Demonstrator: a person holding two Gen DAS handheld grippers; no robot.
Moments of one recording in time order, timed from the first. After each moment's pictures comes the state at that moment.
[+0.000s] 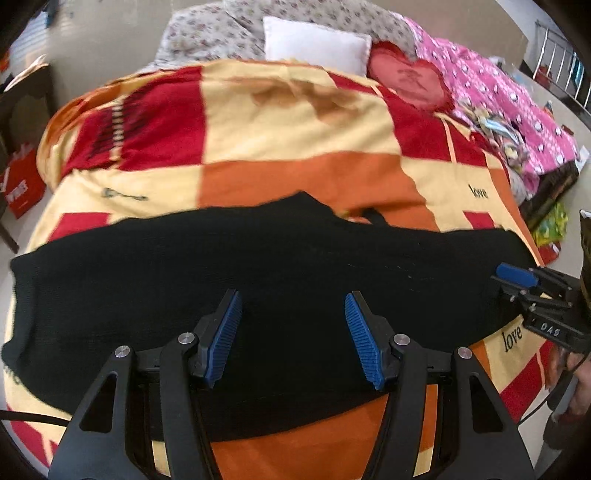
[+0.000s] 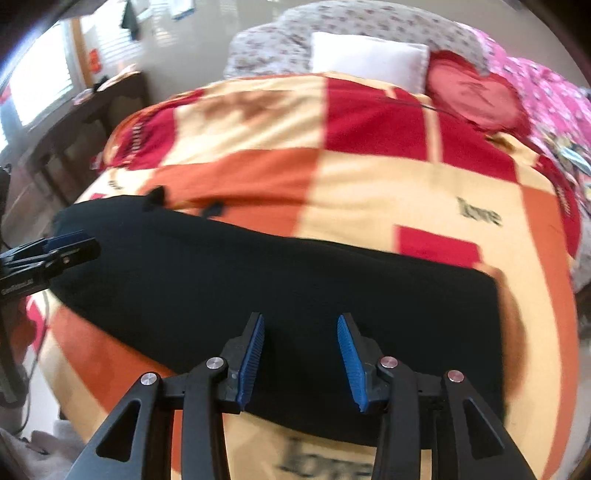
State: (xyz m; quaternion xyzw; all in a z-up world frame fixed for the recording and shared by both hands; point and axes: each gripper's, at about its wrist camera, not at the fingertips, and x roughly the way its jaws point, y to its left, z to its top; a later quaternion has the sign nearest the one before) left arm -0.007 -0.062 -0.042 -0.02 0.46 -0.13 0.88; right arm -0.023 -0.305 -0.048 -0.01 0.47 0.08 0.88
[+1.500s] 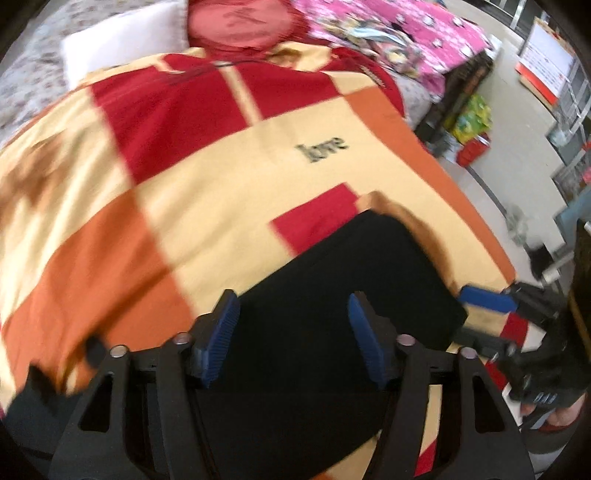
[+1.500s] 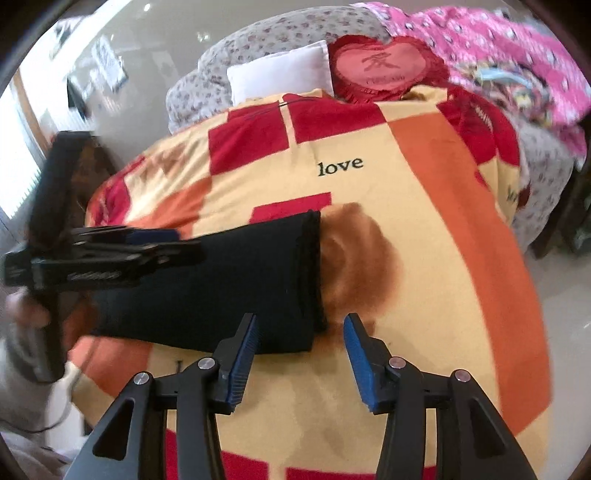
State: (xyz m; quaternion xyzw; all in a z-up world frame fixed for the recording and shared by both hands) left arm 0.055 -0.297 -0.036 0.11 0.50 -0.35 0.78; right arm -0.093 -0.434 -0.043 0.14 0.43 0.05 0.89
